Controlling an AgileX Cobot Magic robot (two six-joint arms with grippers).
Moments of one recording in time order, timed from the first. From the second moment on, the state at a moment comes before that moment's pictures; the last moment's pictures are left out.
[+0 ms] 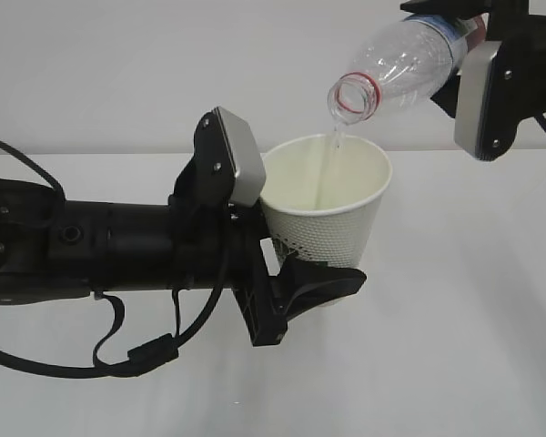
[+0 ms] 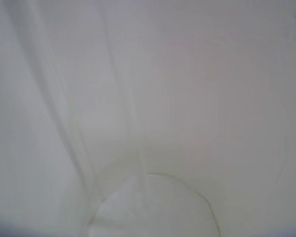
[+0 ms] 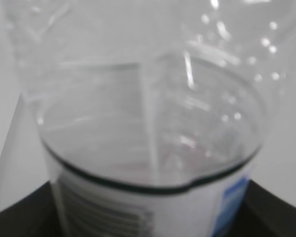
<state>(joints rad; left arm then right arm) -0.65 1.76 -0.80 0.92 -0.79 -0.50 0.06 1.53 -0.93 -1.12 -0.70 -0.69</state>
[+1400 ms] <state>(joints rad) -0.65 1.76 -0.80 0.93 -0.74 -0.50 0.06 1.53 -0.93 -1.12 -0.70 -0.72</state>
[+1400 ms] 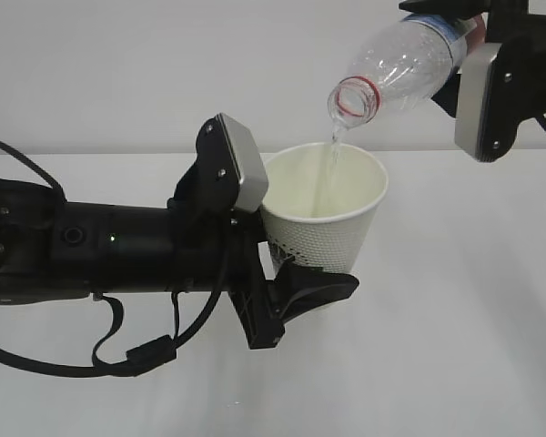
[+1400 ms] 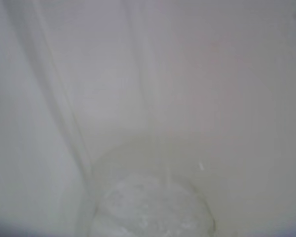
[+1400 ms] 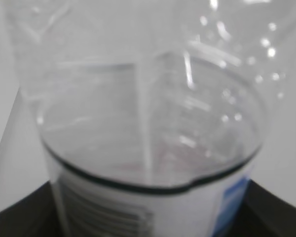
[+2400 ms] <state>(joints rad) -0.65 1.76 -0.80 0.97 -0.75 -0.50 0.06 1.53 -0.93 -1.12 -0.70 -0.72</state>
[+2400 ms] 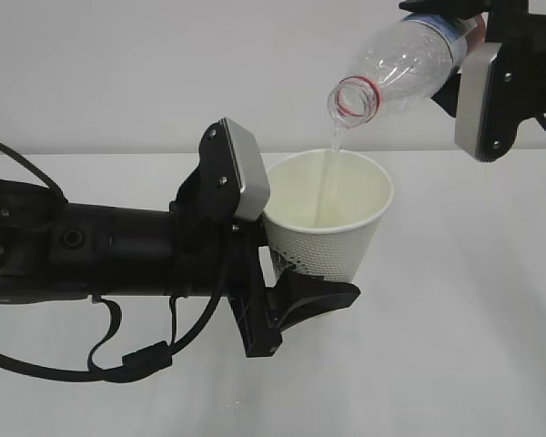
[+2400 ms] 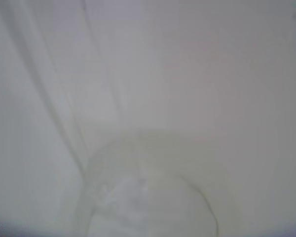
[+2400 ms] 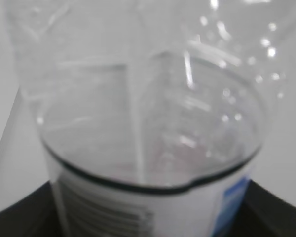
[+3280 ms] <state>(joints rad) -0.65 1.76 -0.80 0.97 -0.75 -0.50 0.06 1.53 -0.93 -1.12 -0.70 -0.72</state>
